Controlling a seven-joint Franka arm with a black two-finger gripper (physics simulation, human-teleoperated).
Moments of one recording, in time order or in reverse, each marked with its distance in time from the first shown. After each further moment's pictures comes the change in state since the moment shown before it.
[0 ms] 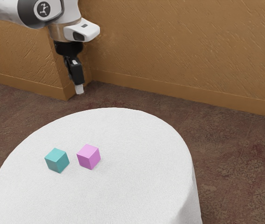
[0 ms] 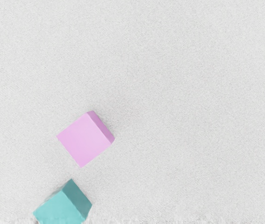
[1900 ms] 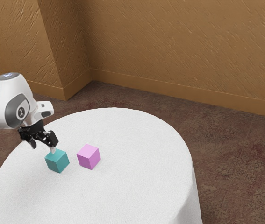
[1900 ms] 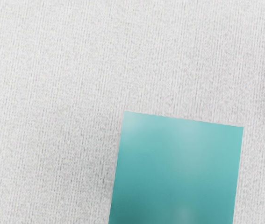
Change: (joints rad) arm 1.173 0.008 -0.743 -0.781 -0.161 0.896 -0.276
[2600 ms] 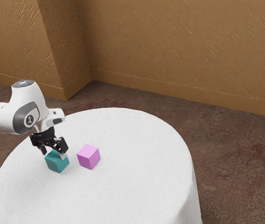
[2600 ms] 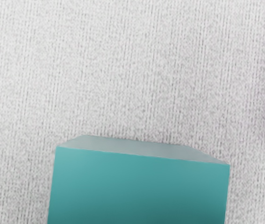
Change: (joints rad) arm -0.052 0.153 0.011 0.029 0.146 0.045 -0.132
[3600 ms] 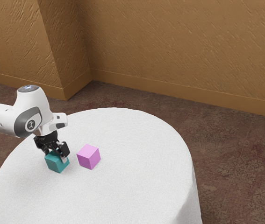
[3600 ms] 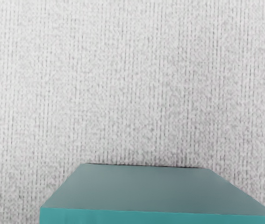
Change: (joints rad) arm 0.007 0.115 0.001 0.037 0.156 0.034 -0.045
